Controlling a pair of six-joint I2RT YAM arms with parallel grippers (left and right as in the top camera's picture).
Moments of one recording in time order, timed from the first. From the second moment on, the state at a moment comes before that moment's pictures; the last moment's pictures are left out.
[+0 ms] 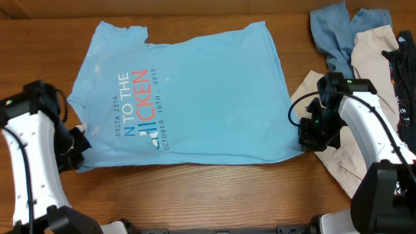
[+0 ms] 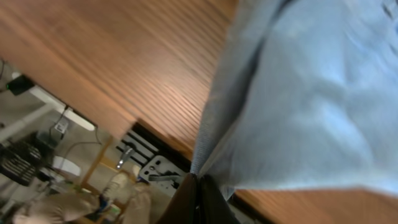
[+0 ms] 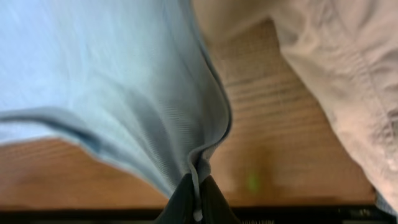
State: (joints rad) left arm 0.42 1.50 1.35 -1.57 -0.17 -0.34; right arm -0.03 1.65 1.20 -1.33 -0.15 0.18
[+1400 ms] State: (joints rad) left arm 0.51 1.50 1.23 -0.92 -0.20 -0.39; right arm -0.01 1.66 1.20 -0.72 -0.19 0.15
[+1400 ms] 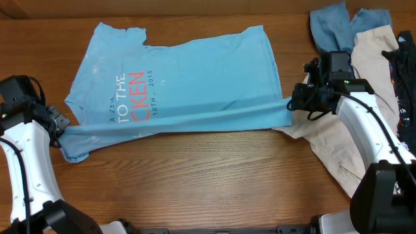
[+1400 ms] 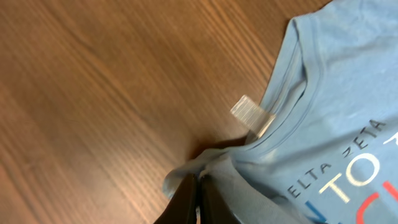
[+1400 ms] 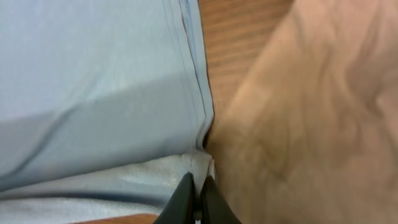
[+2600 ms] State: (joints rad) left arm 0.45 1.69 1.23 -0.79 -0.17 -0.38; right arm 0.01 1.78 1.20 -0.45 -0.20 0.14
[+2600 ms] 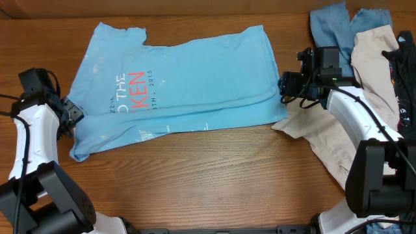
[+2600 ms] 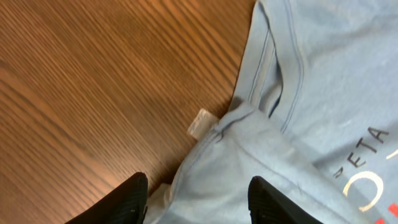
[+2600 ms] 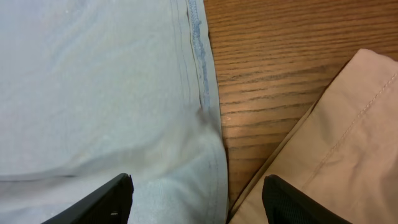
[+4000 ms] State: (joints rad) left arm 0.45 1.69 0.98 -0.94 -0.23 -0.38; right arm 0.09 1.94 1.20 -0.57 -0.20 0.07
